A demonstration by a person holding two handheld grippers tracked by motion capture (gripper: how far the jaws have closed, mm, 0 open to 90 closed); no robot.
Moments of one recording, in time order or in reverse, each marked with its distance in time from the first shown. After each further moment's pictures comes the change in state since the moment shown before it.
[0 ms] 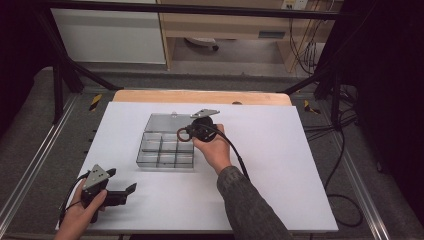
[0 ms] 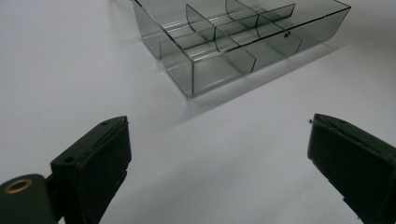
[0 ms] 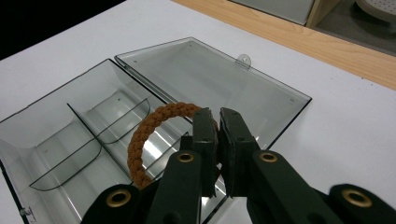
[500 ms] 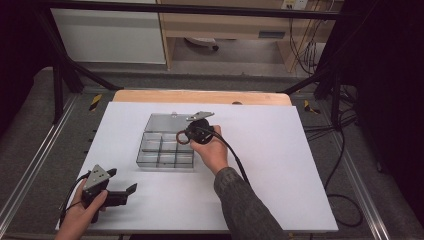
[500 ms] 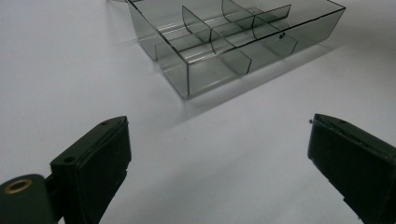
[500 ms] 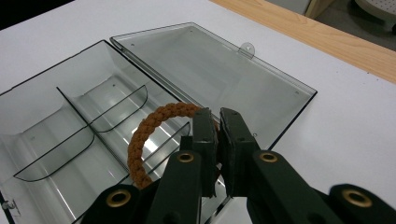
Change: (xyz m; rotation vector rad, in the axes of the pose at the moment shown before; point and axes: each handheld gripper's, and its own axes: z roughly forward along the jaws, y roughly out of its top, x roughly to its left) left arm -0.003 0.001 0.000 -0.002 -0.006 0.012; right arm 0.008 -0.003 0.009 0.039 -0.026 -0.044
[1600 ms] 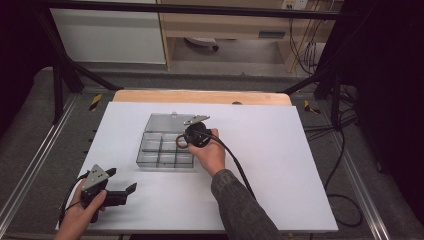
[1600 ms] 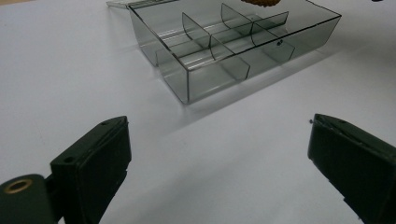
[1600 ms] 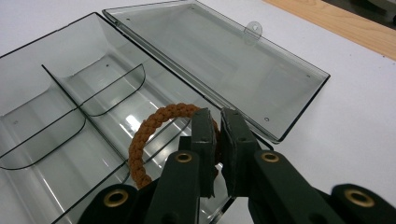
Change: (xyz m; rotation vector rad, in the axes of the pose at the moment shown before) left arm 0.000 0.001 -0.001 -0.014 -0.002 -0.002; right arm 0.006 -0.009 0.012 0.049 -0.016 -0.018
